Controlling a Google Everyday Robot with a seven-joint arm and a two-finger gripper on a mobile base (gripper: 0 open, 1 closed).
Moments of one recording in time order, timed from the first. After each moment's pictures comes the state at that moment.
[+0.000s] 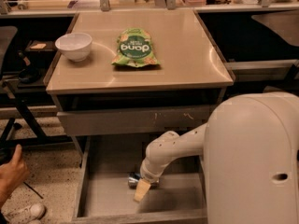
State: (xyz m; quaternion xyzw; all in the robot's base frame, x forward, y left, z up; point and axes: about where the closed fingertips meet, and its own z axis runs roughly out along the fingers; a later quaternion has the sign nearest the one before) arm 0.491 0.016 0.407 -0.56 0.82 0.12 0.09
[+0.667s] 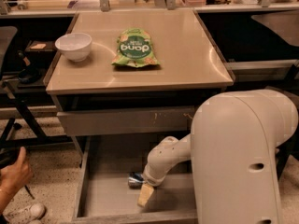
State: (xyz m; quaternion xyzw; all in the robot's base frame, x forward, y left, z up) arm 0.486 0.004 0.377 -0.57 0.81 0.10 0.08
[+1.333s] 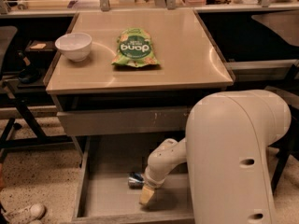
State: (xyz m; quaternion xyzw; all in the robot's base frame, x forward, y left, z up) arm 0.482 0.002 0.363 -0.57 0.81 0.10 0.07
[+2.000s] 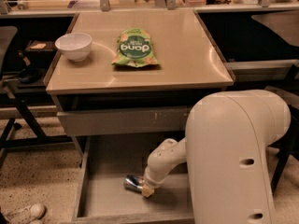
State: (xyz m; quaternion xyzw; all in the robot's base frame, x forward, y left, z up) arm 0.482 0.002 0.363 -0.57 0.81 0.10 0.07
